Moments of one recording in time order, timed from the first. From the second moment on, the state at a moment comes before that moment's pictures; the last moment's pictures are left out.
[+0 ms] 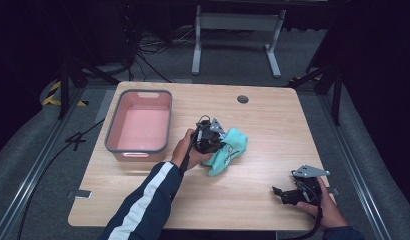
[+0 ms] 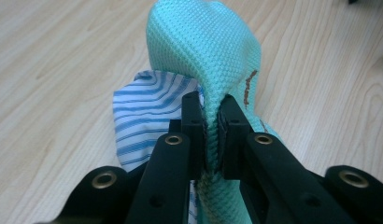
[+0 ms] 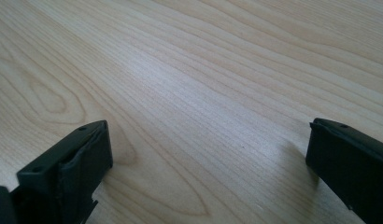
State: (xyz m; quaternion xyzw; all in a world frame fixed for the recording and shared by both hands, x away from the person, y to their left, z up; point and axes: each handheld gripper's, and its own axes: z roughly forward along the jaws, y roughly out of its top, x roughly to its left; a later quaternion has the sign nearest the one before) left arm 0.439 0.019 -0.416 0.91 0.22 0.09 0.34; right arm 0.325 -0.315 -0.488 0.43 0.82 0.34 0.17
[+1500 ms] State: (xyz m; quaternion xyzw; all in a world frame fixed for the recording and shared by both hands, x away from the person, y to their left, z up) left arm 0.383 0.062 -0.373 0.94 0.15 0.17 0.26; right arm 0.324 -0.315 -0.488 0.43 0.82 0.34 0.17
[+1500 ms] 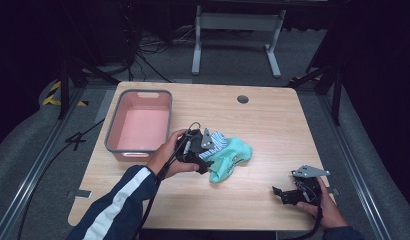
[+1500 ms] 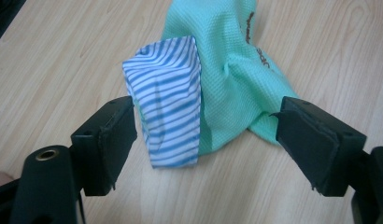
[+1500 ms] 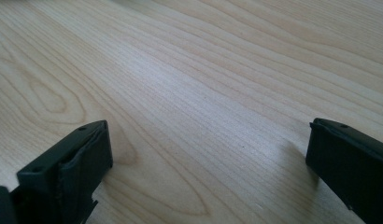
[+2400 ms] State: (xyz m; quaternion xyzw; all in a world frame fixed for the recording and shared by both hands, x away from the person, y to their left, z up) left arm 0.346 0.129 -0.397 0.94 0.15 0.18 0.24; right arm 0.324 -0.315 -0.488 0.43 0.82 0.34 0.17
